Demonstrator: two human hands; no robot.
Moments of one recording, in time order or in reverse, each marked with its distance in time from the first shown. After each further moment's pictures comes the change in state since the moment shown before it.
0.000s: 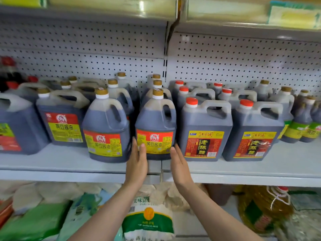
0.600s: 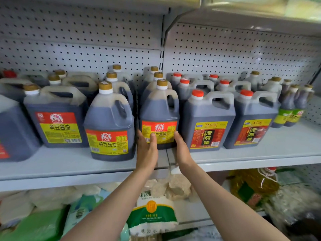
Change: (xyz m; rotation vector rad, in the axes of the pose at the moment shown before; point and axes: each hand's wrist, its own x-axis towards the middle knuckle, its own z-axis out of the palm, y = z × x) left_hand 0.030 -0.001 0.001 -0.120 -0.173 0.011; right_hand 0.051 0.017 0.028 0.191 0.109 0.032
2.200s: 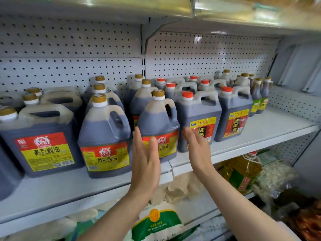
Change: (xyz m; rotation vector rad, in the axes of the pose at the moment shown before) left_hand -0.059 0.056 -0.061 -0.057 -0.110 0.280; right_hand -0.096 -0.087 0.010 -0.303 0.377 -0.271
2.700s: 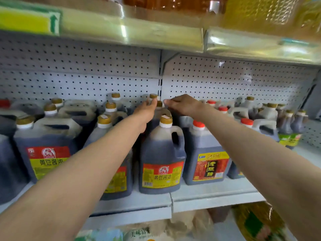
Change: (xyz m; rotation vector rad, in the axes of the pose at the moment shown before) left_hand 0.214 0.066 0.011 0.143 -0.054 -0.333; right_hand 0.207 -0.118 0.049 -0.639 -0.618 -0.268
